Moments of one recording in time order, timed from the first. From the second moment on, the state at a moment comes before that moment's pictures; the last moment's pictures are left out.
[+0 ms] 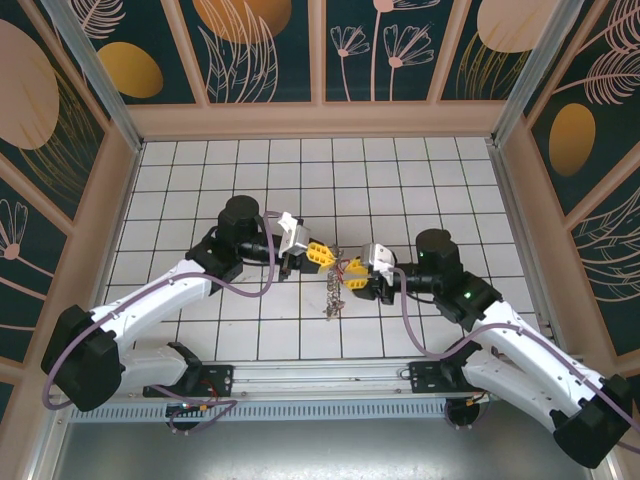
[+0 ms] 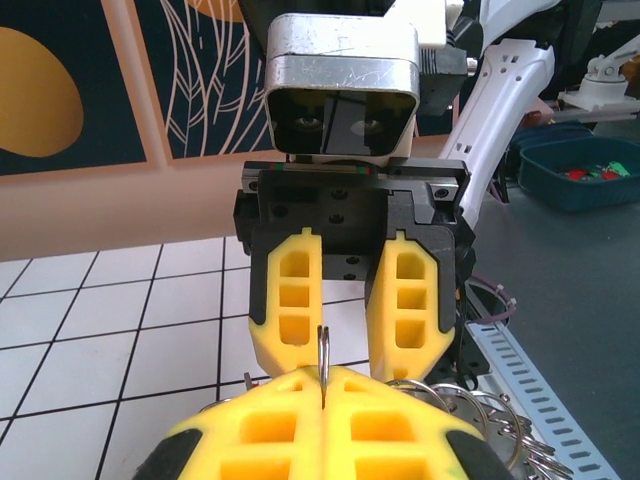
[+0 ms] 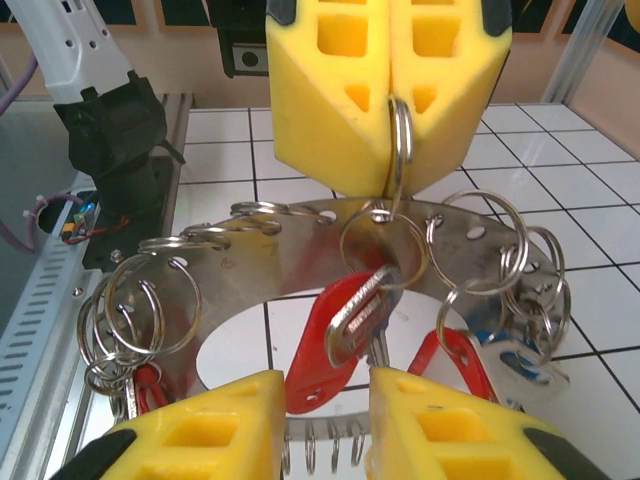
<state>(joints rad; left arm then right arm) -0.68 1.24 0.81 0.21 1.07 0.21 0.68 0.78 0.60 -0.19 -0.71 -0.36</state>
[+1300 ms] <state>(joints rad) -0.68 1.21 0.77 0.14 0.98 0.25 0.75 0.76 0.55 -0.03 -0.48 -0.32</state>
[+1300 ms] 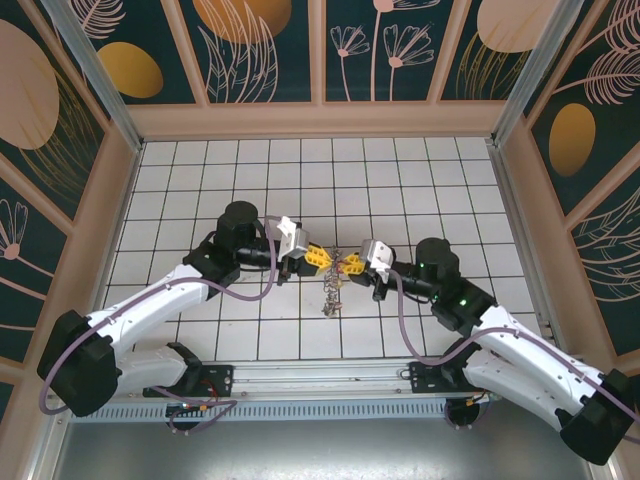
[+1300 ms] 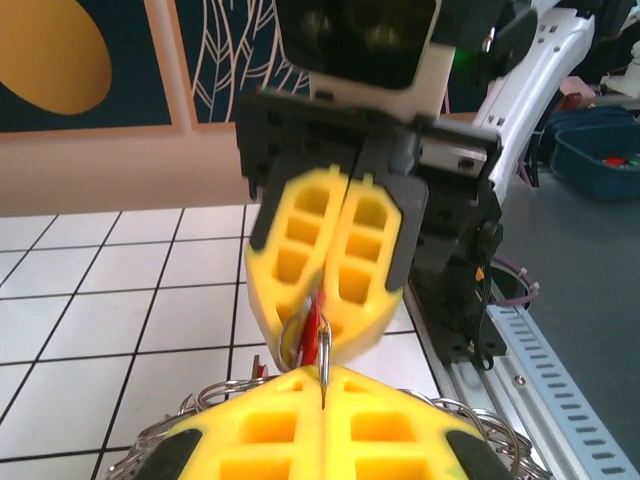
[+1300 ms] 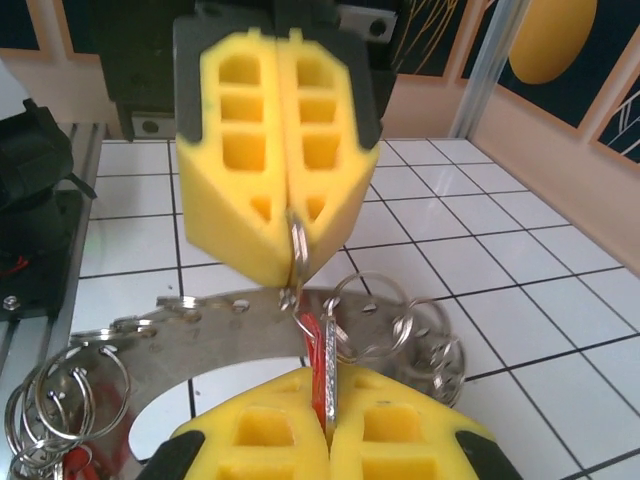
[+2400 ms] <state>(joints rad) -0.68 1.19 0.65 0.28 0.84 0.13 1.00 1.10 1.11 -0.75 0.10 -0.82</state>
